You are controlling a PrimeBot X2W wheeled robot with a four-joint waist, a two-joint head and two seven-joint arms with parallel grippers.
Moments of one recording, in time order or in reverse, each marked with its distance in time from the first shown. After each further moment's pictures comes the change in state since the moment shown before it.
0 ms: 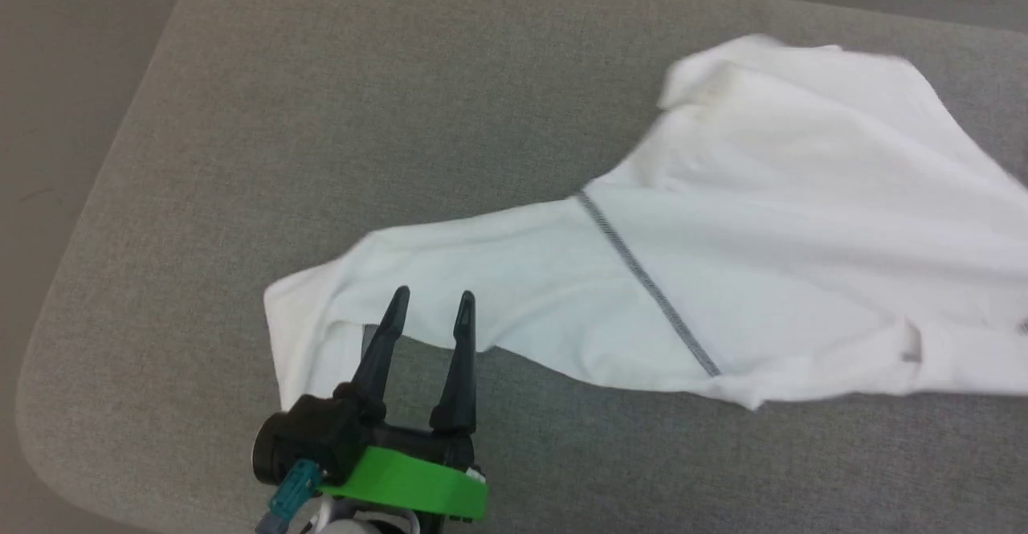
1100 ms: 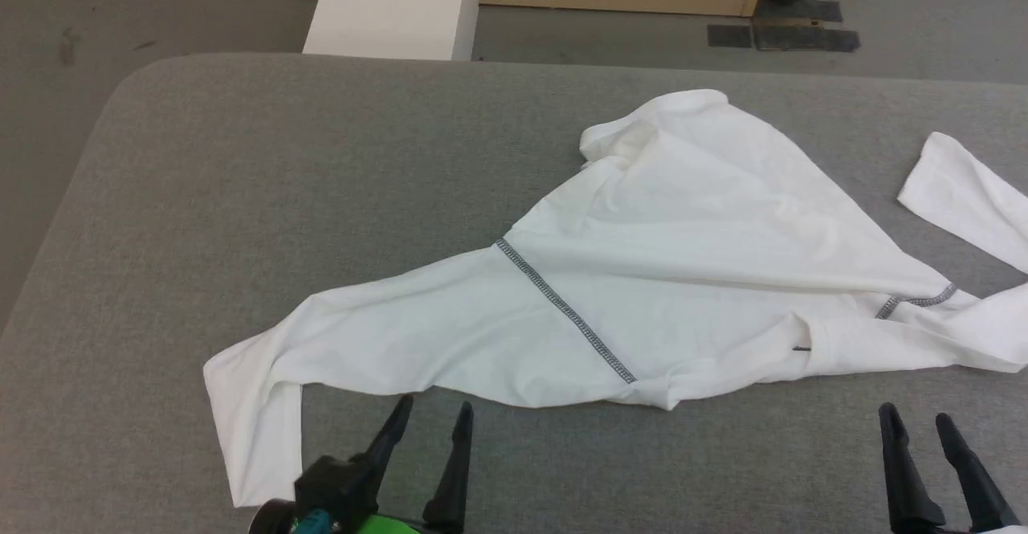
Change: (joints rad) left arm 0.149 0.090 -0.027 0.024 -0.032 -0.007 0.123; right arm 0.641 0.295 0.553 -0.319 0.250 0.000 -0.595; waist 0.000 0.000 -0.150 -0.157
